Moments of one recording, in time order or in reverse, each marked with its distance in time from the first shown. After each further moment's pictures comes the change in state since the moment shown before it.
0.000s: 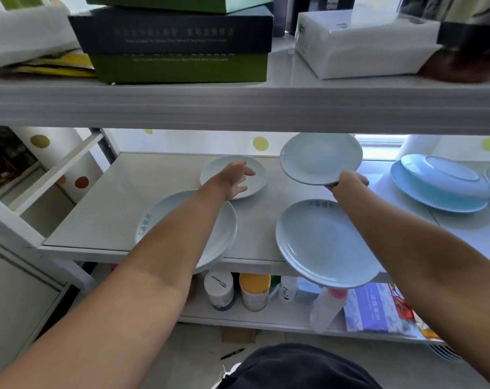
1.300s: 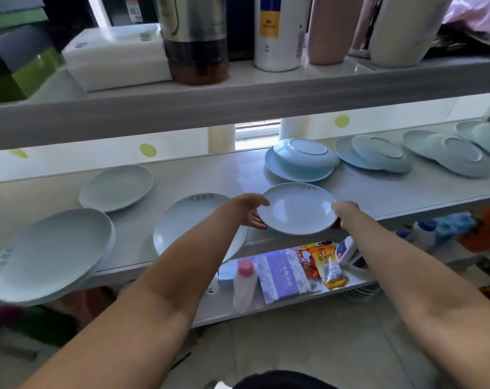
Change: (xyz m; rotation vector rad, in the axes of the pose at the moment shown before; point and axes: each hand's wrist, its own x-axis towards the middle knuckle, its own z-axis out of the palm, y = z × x) left_hand -0.063 -0.052 0.303 0.294 -0.338 -0.365; right_hand 0.058 -0.037 -0.296 -0.322 0.215 0.086
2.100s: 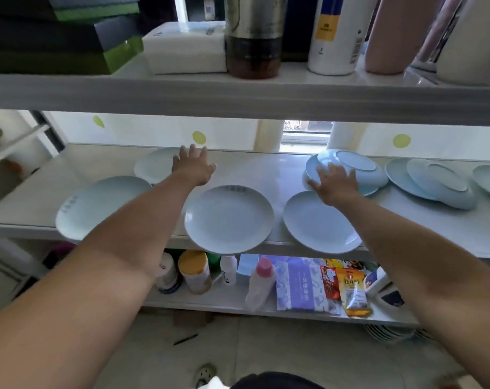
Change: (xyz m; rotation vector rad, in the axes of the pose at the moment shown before) left_hand -0.058 -0.008 -0.153 1.124 0.888 0.099; right_hand -0.014 -0.055 0.071 -1.527 0.012 -1.084
